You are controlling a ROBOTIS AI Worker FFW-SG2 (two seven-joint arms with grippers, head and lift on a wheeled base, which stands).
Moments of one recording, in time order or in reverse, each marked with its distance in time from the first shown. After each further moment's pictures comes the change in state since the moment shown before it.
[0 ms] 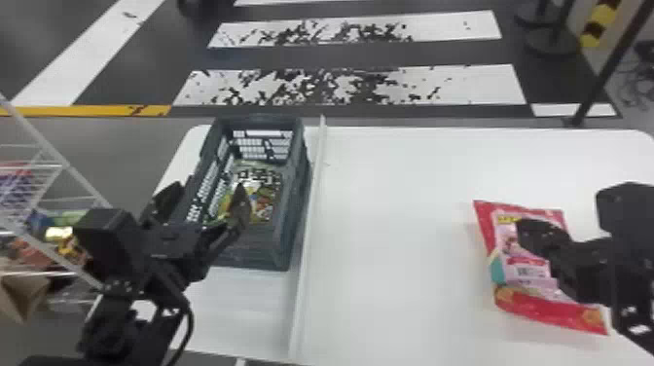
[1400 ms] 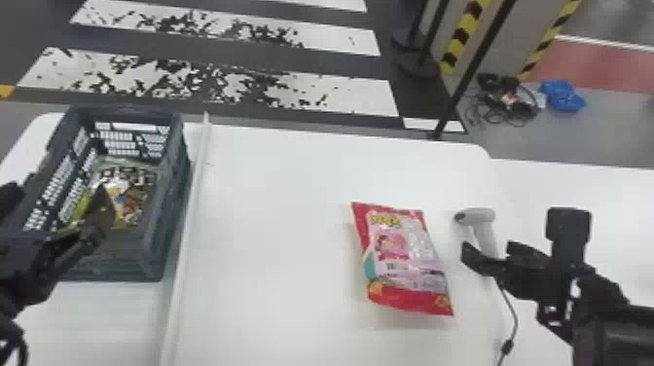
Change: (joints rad) left arm -0.003 0.006 -0.007 0.011 0.006 -0.002 -0.001; right arm -0.054 -0.062 -0.331 0.212 -0.170 0.003 -0.049
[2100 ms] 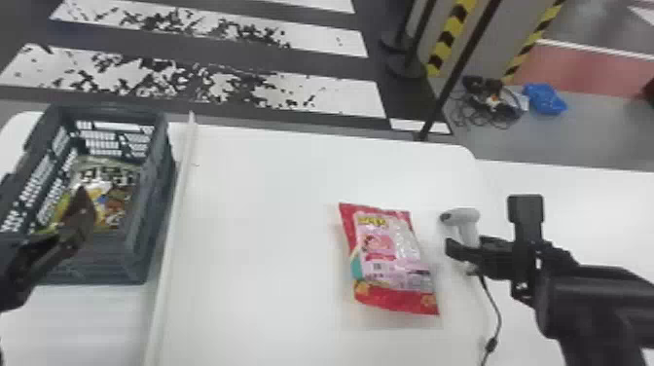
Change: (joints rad) left arm 0.000 0.002 0.000 0.003 0.001 -0.001 -0.002; right arm -0.191 -0.109 0.083 0.294 0.053 0.009 0.014
